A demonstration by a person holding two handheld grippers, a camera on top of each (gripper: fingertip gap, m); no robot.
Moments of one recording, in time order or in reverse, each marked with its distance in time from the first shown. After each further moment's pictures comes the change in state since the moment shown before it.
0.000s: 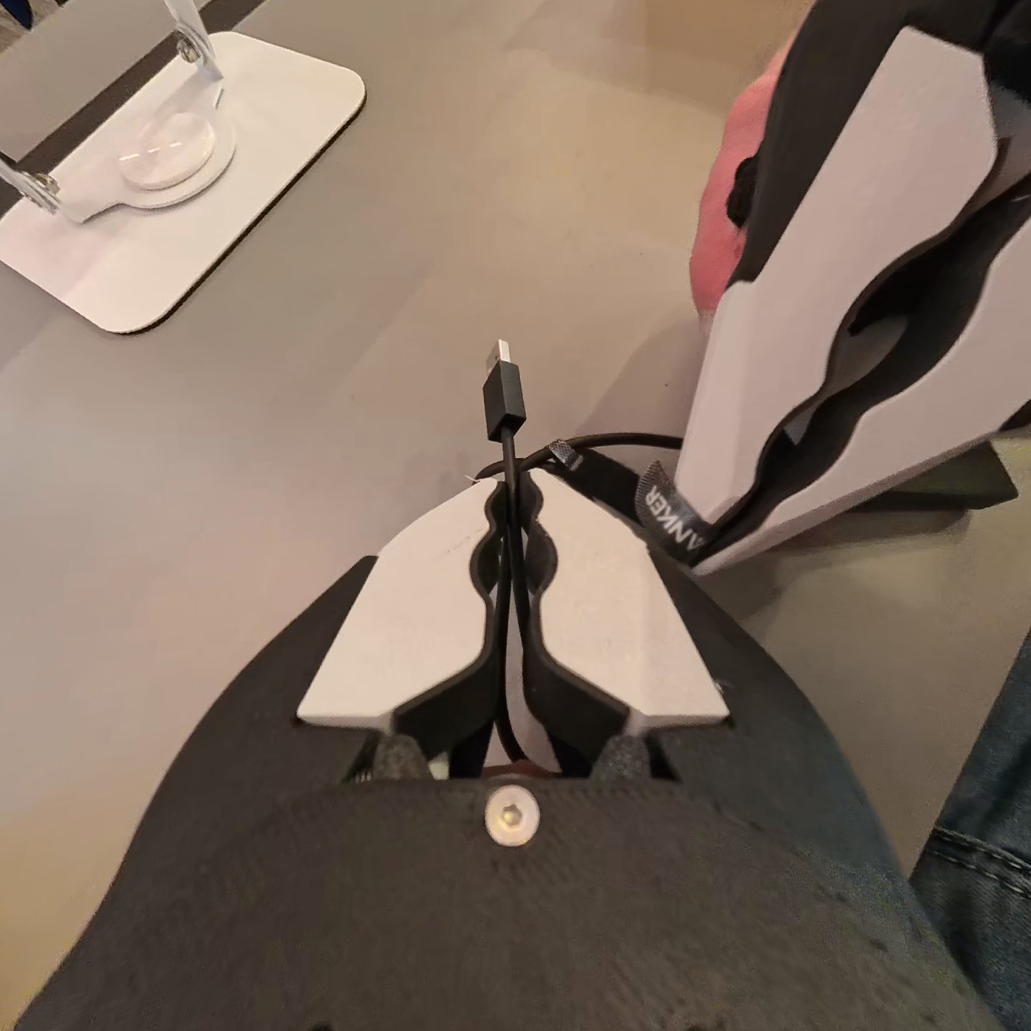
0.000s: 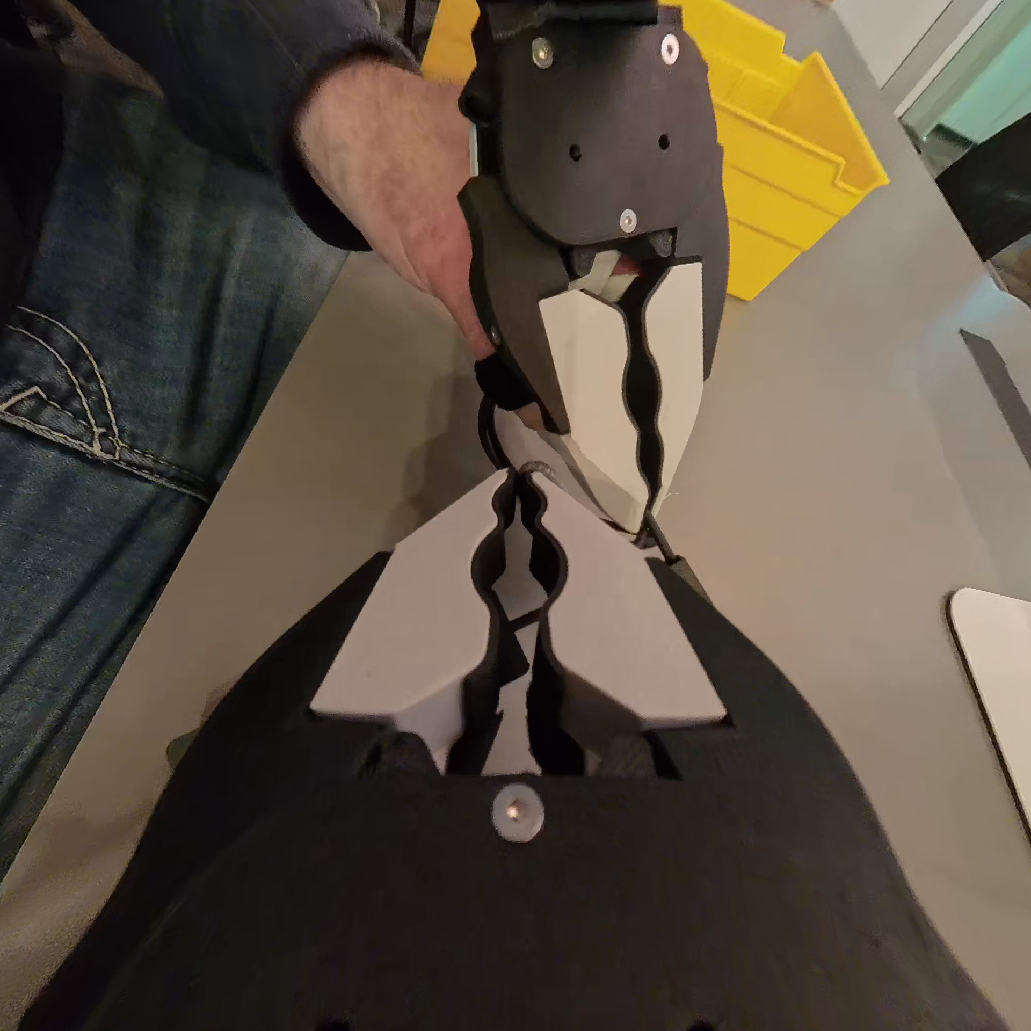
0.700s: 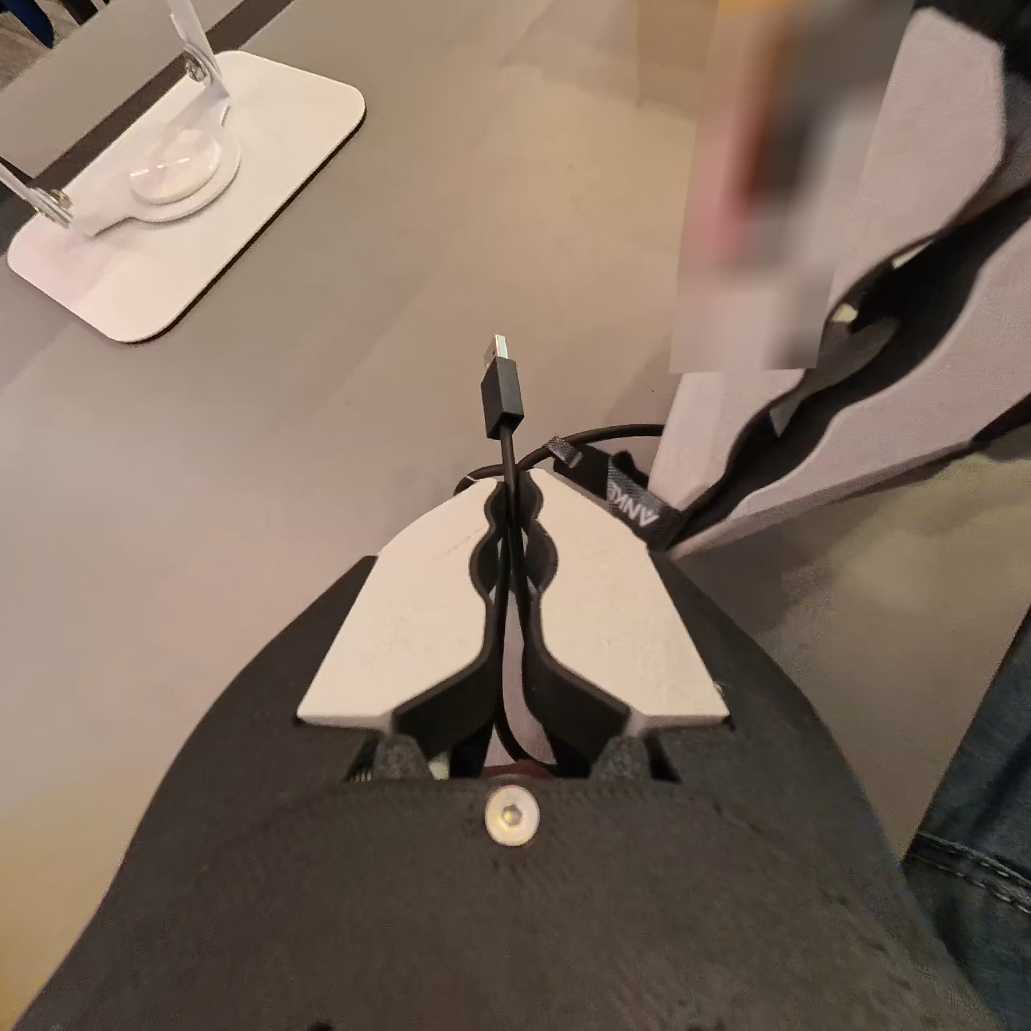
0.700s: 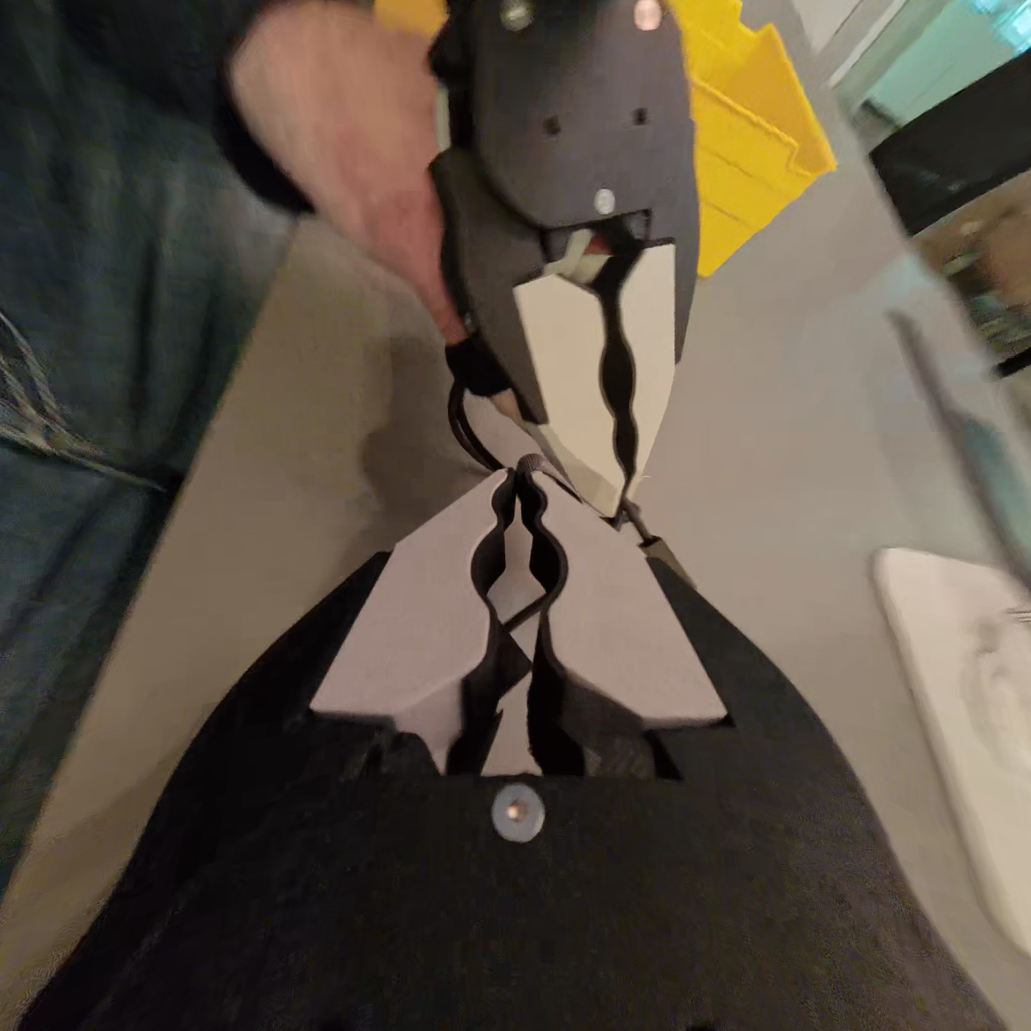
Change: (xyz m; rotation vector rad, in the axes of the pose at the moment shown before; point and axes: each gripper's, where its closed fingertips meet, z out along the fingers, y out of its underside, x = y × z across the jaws) left arm 0.006 -0.003 -0.002 0.009 -0.018 0.008; right arm 0.004 0.003 -0.005 -0.068 0.101 -0.027
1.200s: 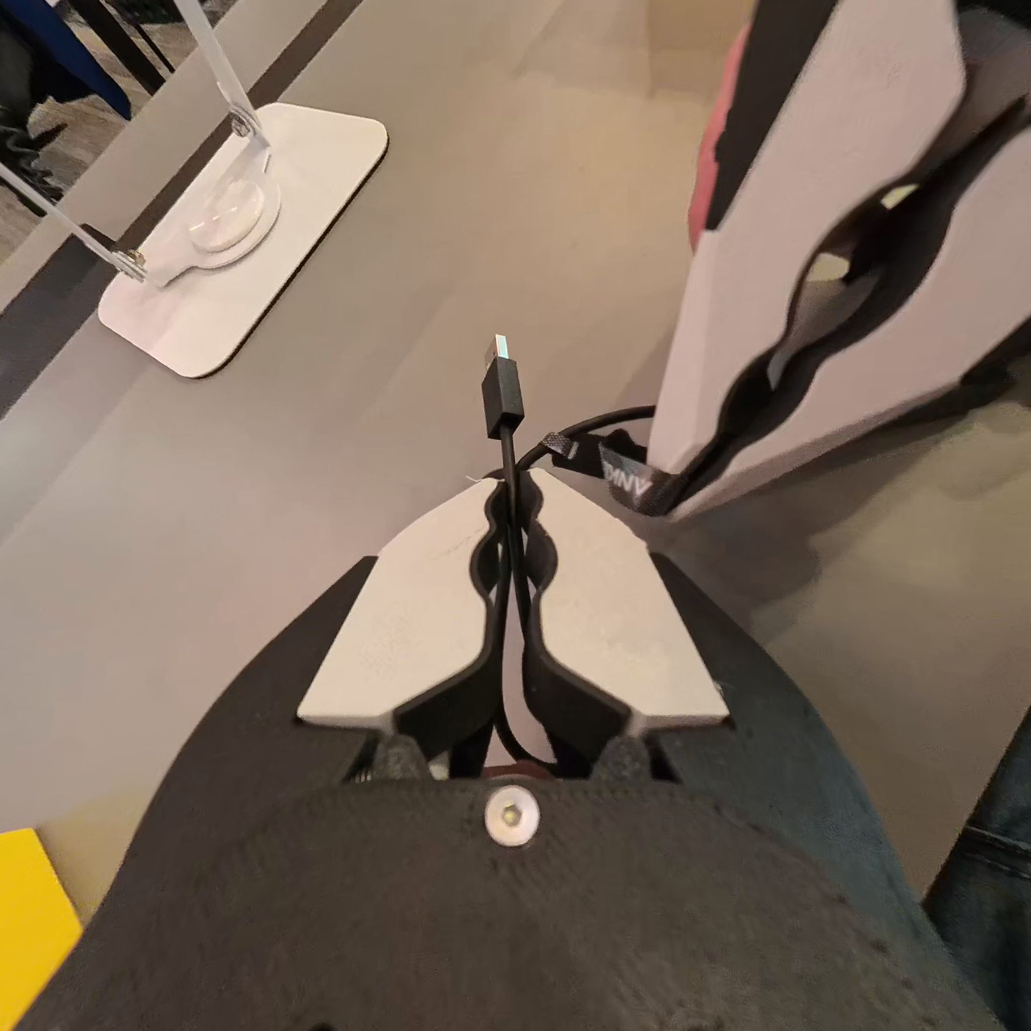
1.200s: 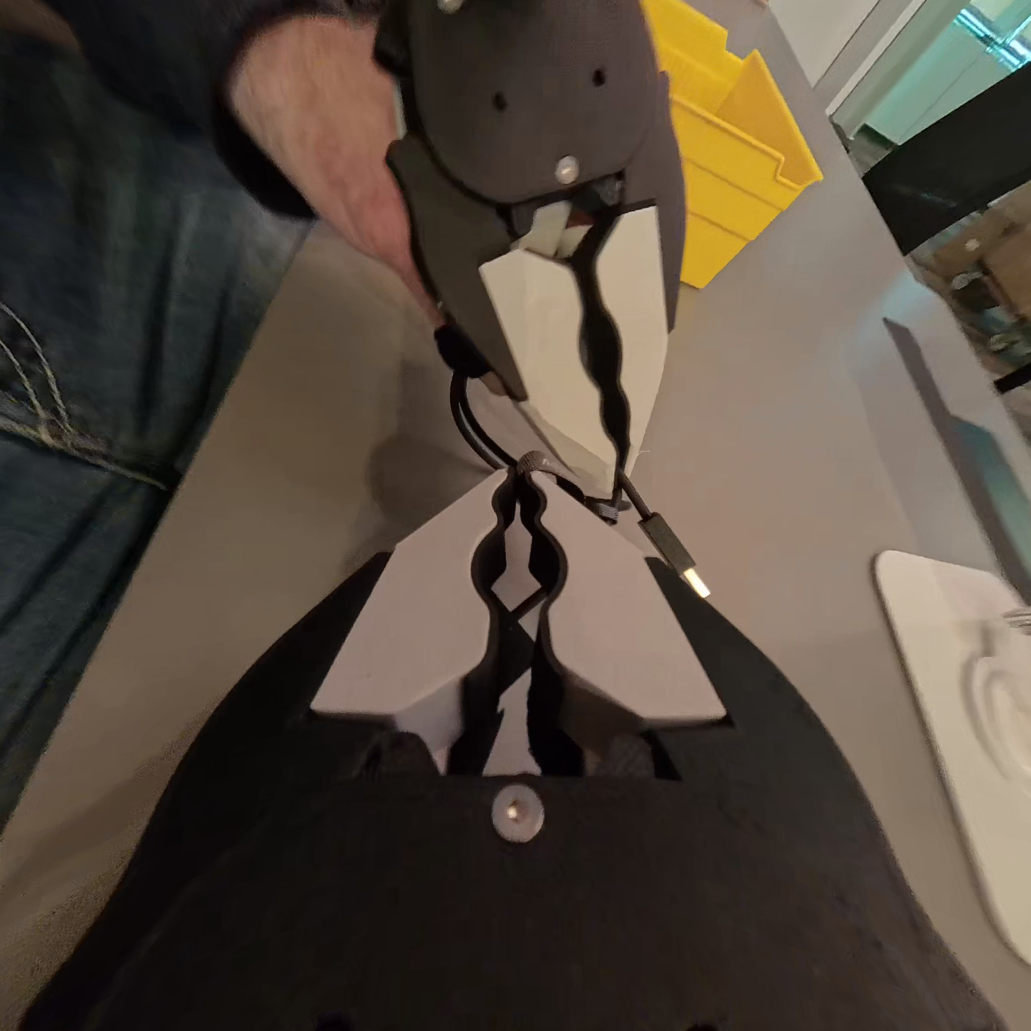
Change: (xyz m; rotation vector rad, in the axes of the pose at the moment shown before) left arm -0.004 -0.004 -0.007 0.000 -0.069 0.102; right arm 0.004 0.002 -0.005 0.037 -0.004 -0.003
